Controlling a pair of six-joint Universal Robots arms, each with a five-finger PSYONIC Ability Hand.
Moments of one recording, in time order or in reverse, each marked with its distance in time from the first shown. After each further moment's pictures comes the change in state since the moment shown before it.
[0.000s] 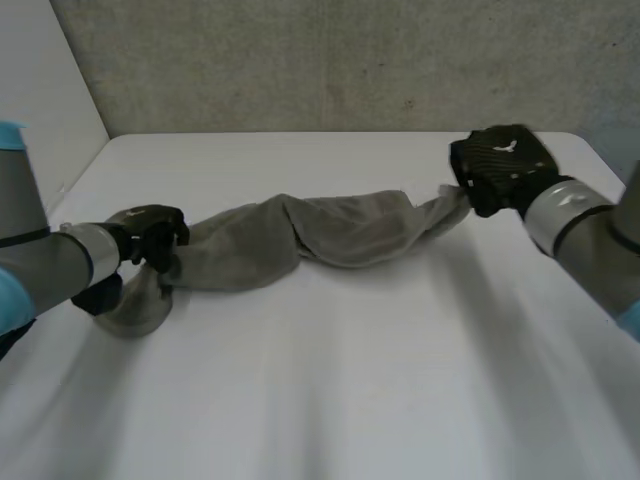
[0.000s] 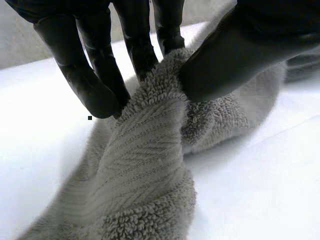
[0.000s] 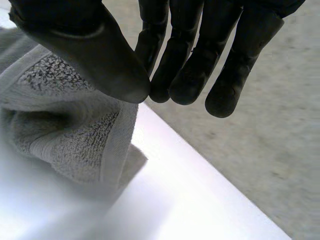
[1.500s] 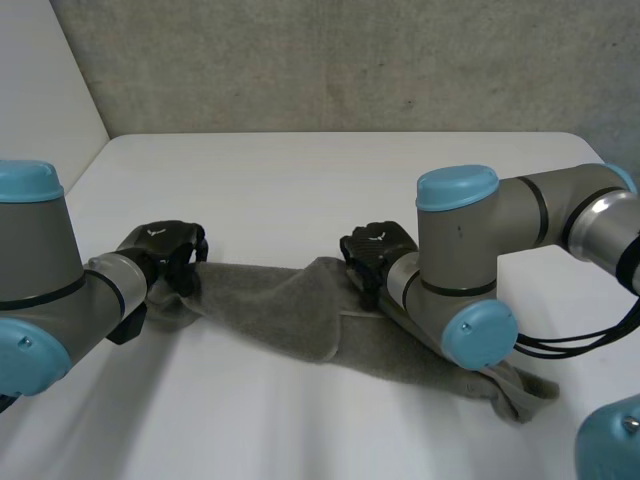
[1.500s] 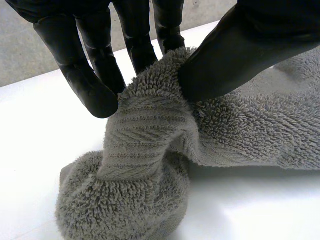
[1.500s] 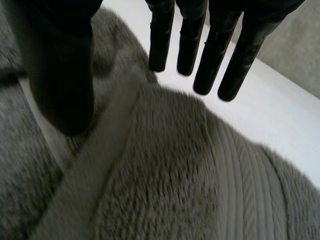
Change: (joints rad) left arm -0.129 0.107 -0.225 0.196 -0.130 -0.023; right arm 0.338 0.525 -0.471 0.287 0.227 0.087; left_hand 0.000 0.000 0.001 0.000 0.000; right_hand -0.811 -0.789 -0.799 -0.802 -0.801
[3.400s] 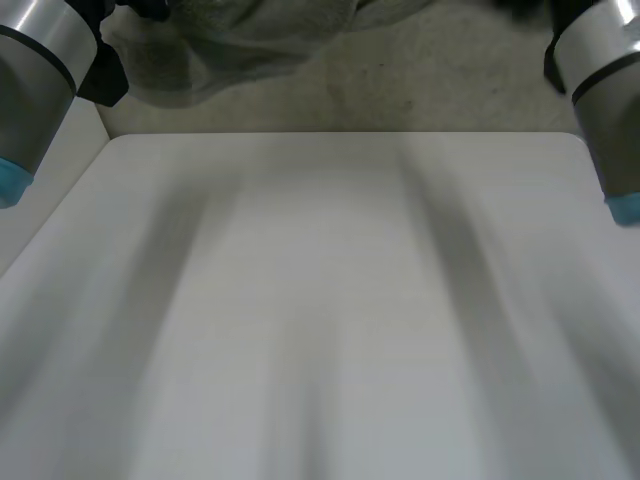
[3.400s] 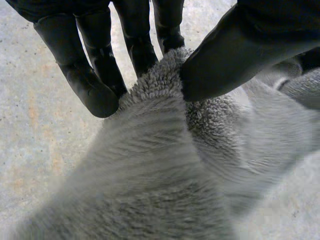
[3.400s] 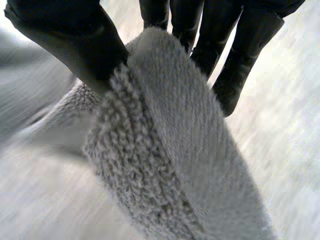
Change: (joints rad) left arm -0.054 0.075 0.626 0.069 -0.008 -0.286; right arm -0.250 -0.587 0.182 -0.519 -0.094 0.194; left_hand 0.000 0.000 0.001 0.000 0.000; right_hand 0.788 0.775 0.797 0.801 0.782
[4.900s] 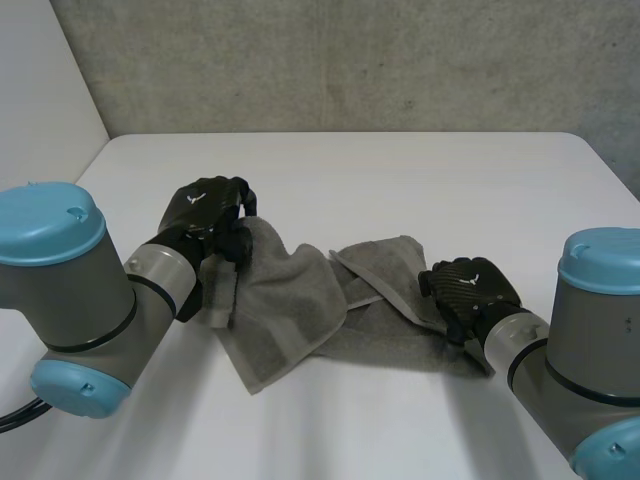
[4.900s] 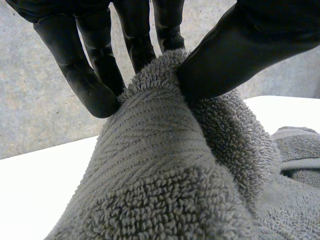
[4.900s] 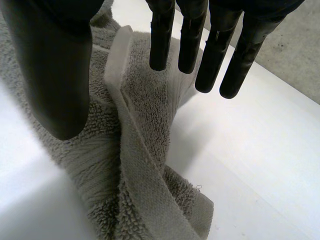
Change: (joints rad) left arm -0.128 -0.017 -0.694 0.268 -0.060 0.072; right arm 0.079 0.052 0.644 0.213 0.089 -0.226; left_hand 0.000 0.000 0.003 0.000 0.000; right_hand -0.841 -0.821 -0.851 -0.855 -0.878
